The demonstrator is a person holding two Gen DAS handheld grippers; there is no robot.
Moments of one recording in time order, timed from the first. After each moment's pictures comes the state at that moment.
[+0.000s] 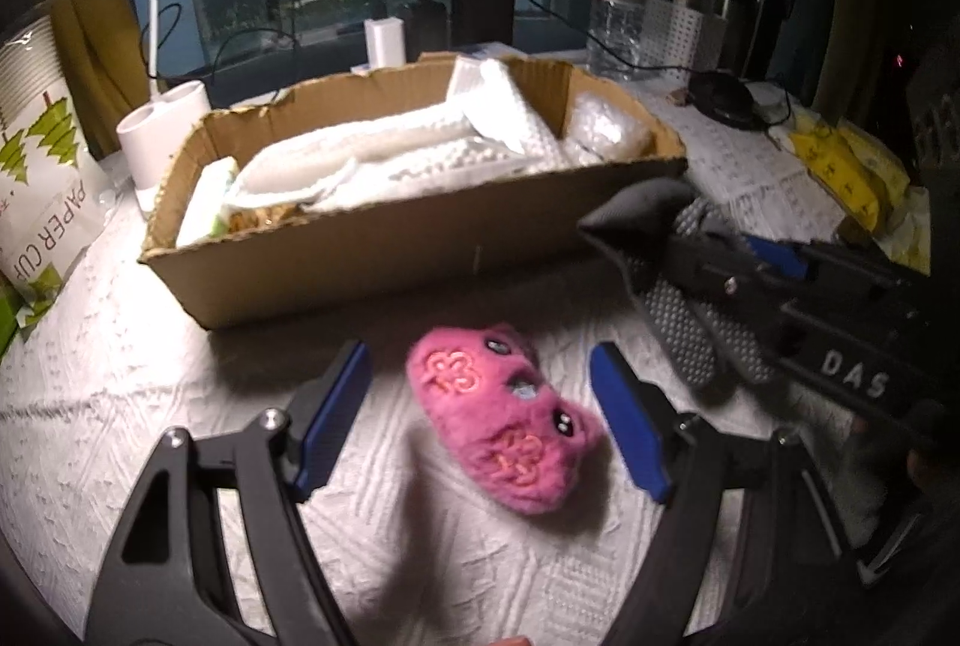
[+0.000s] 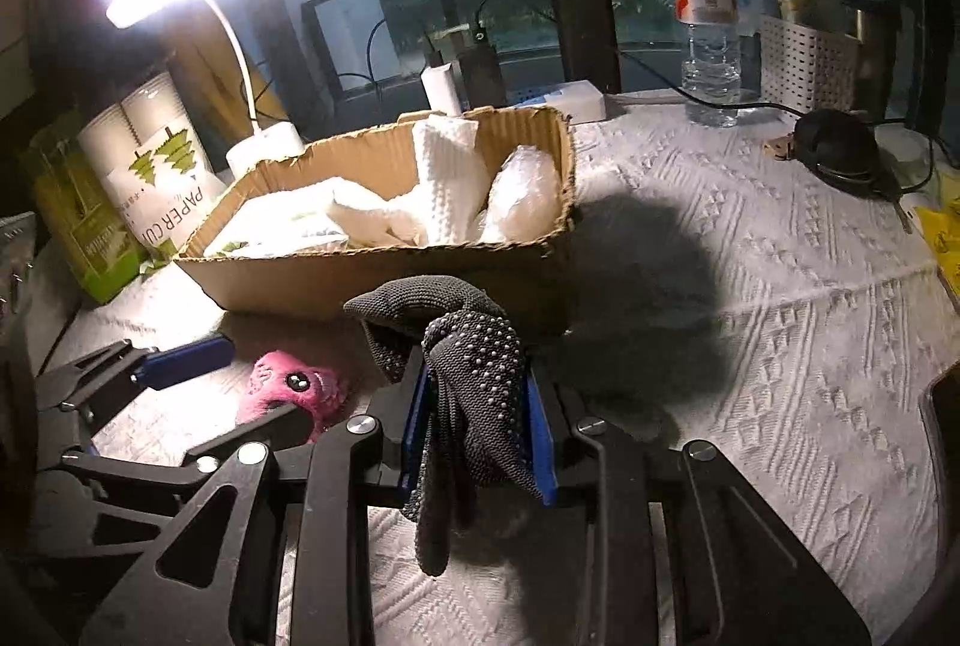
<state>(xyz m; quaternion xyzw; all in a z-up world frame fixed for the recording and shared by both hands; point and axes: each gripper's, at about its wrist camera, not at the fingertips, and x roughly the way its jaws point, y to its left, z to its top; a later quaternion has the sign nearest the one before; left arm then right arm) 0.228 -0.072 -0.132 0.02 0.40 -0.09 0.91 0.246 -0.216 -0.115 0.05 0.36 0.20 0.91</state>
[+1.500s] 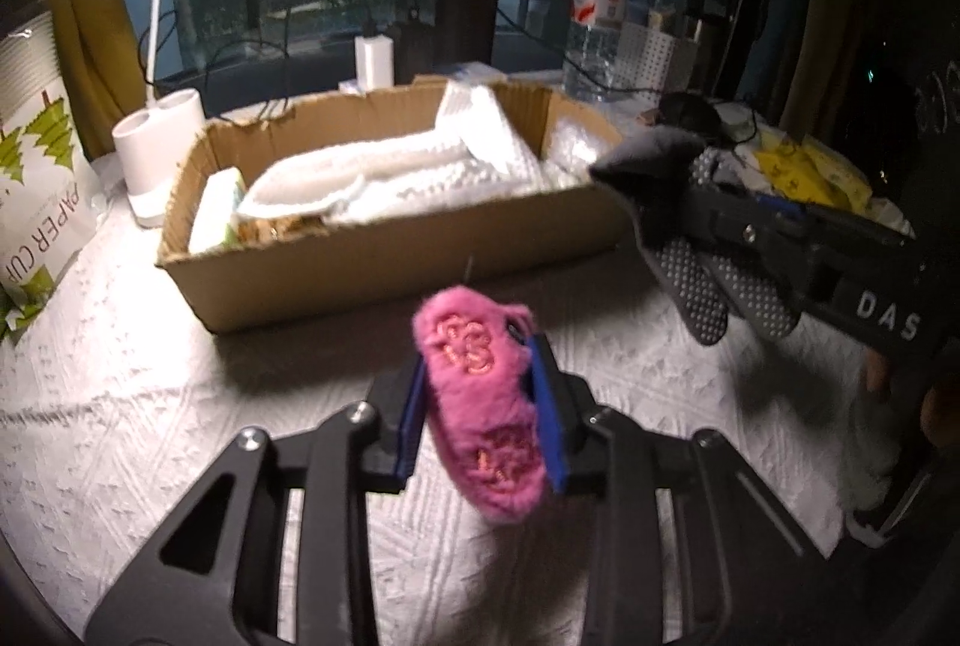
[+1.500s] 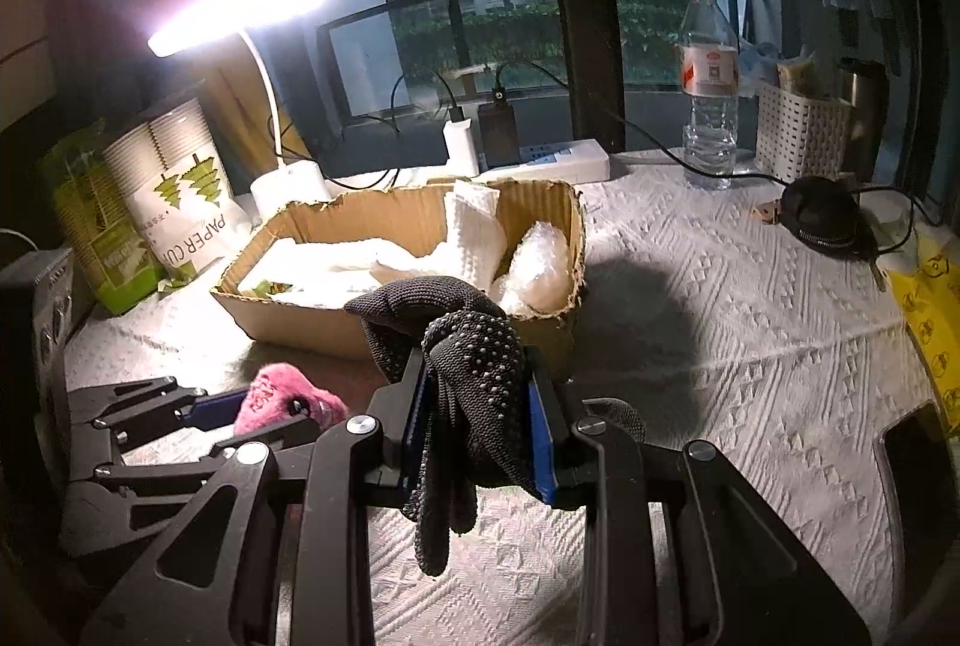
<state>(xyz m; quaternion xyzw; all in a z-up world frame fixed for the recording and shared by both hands) 0.212 -0.054 -0.115 -0.01 0.38 -0.13 0.92 0.230 -0.209 -0.077 0.03 0.32 0.20 0.93</state>
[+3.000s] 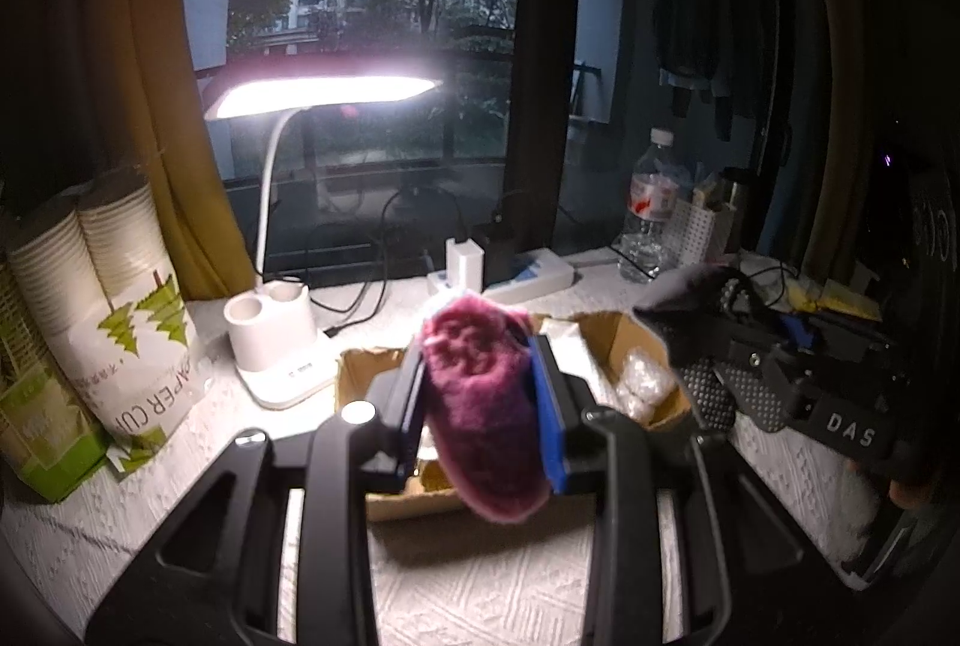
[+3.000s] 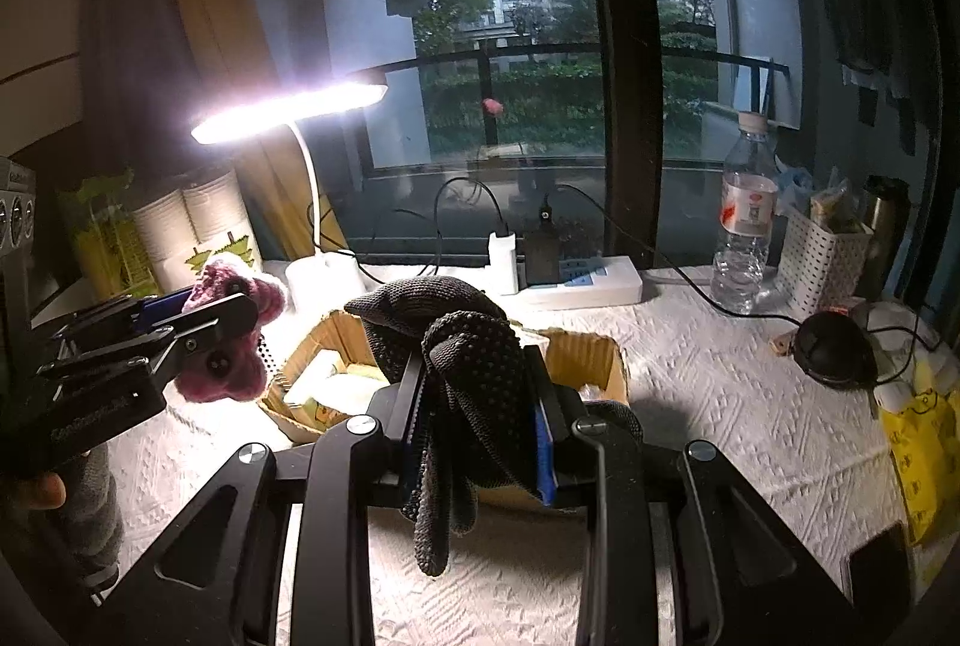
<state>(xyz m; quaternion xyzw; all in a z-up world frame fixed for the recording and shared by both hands) 0.226 0.009 -0.015 -0.02 0.24 -0.08 0.97 0.247 -0.176 -0.010 0.00 0.25 0.22 0.94</state>
